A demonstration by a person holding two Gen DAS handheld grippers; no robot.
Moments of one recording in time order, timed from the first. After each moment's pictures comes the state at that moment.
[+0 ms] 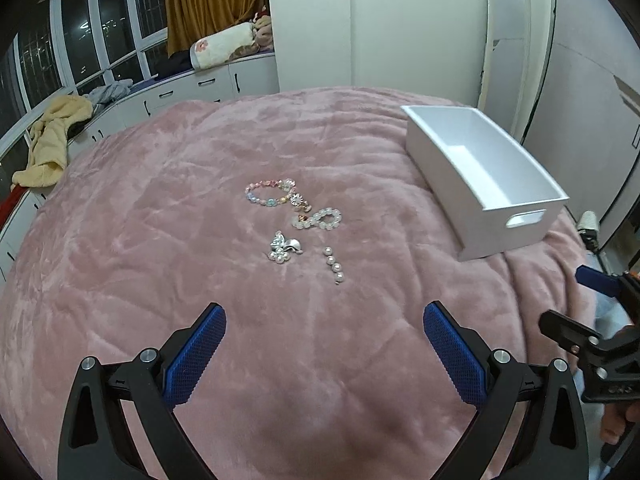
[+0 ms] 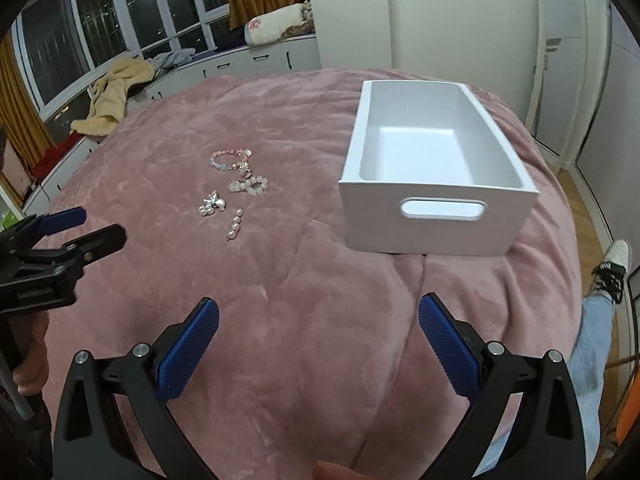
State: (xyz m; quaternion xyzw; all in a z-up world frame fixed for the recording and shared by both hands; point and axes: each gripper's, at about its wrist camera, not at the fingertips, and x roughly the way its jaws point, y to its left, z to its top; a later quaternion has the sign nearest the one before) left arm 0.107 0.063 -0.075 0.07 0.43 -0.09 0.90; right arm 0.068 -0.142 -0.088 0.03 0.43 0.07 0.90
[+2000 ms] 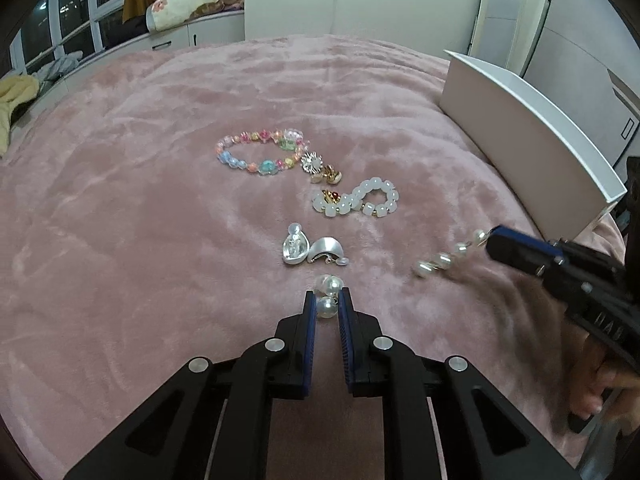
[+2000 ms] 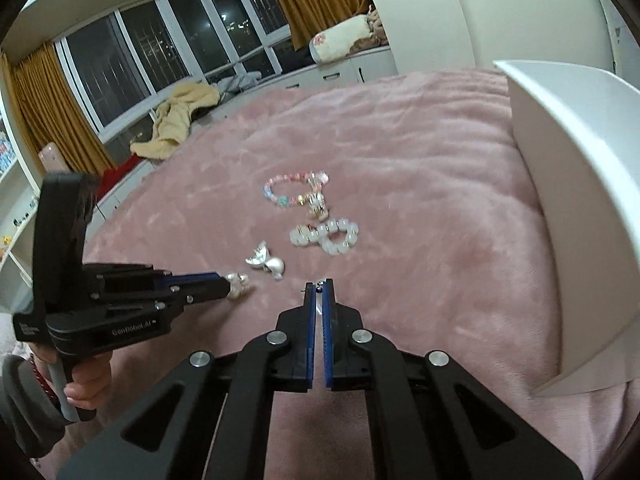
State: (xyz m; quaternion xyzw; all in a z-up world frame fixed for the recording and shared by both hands) left arm 0.240 0.113 -0.196 0.05 0.47 -0.18 0.86; right arm 0.204 -0.076 -0.175 0.10 0.37 0.21 0.90
